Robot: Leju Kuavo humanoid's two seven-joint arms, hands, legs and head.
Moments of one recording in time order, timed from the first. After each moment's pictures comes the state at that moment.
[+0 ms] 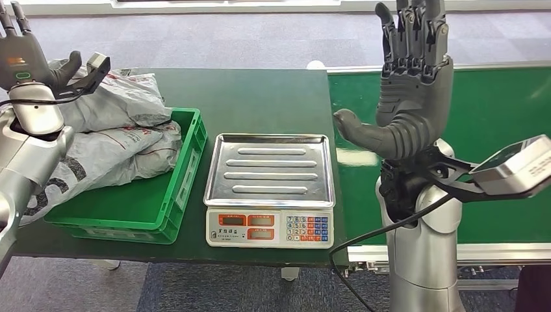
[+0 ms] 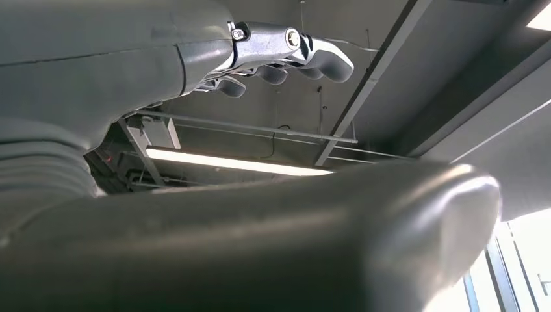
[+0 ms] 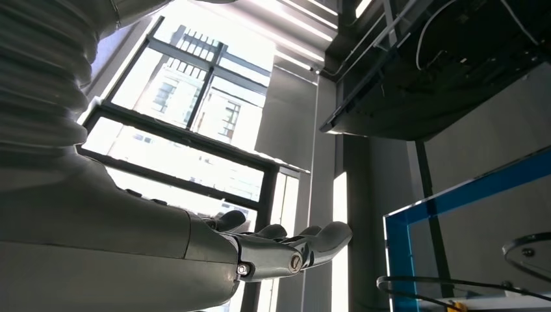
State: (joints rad) left arm -1.19 0.31 -0.59 -0.37 -1.49 0.38 0.59; right arm -0.51 0.20 0.13 -1.71 0.06 0.11 -0.47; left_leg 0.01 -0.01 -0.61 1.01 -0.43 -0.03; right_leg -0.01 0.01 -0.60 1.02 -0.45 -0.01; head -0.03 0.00
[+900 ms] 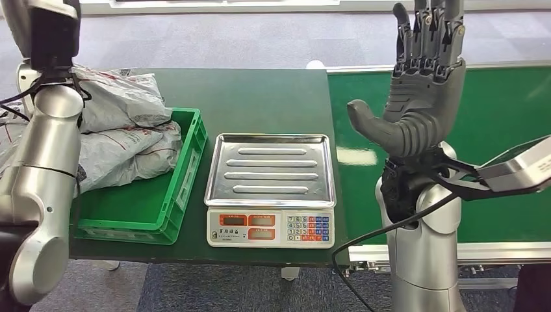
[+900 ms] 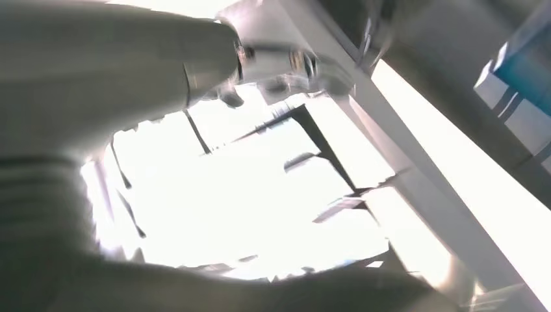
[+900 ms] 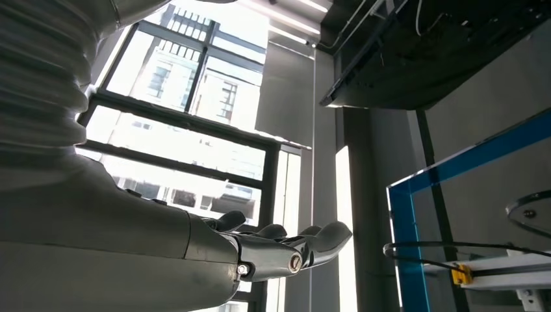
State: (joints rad) left arm -1.05 0.07 -0.09 -0.79 -0.27 0.34 -0.60; right arm -0.49 0.19 0.13 -1.71 0.03 0.02 -0.49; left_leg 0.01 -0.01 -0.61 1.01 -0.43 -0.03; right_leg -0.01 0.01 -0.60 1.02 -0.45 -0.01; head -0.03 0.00
